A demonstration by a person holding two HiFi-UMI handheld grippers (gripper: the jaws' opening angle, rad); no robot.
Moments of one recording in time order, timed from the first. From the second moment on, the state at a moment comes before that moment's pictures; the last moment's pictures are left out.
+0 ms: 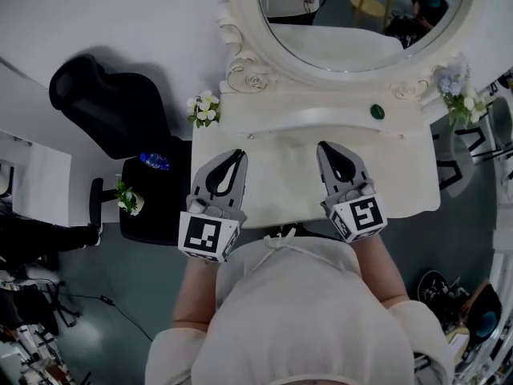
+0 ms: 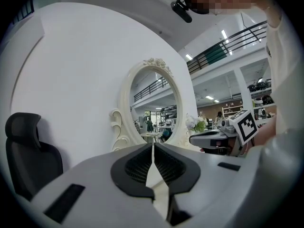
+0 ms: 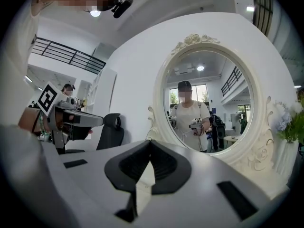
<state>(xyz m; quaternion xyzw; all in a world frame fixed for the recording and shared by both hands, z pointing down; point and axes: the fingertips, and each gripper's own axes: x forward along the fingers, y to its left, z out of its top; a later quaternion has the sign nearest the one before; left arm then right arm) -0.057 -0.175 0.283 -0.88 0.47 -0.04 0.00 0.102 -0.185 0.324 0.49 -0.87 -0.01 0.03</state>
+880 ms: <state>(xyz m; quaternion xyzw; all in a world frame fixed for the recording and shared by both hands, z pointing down) -0.054 -0.181 0.289 -0.89 0.46 -0.04 -0.01 0.100 -0.184 0.330 0.48 -0.88 -0.01 0.05</state>
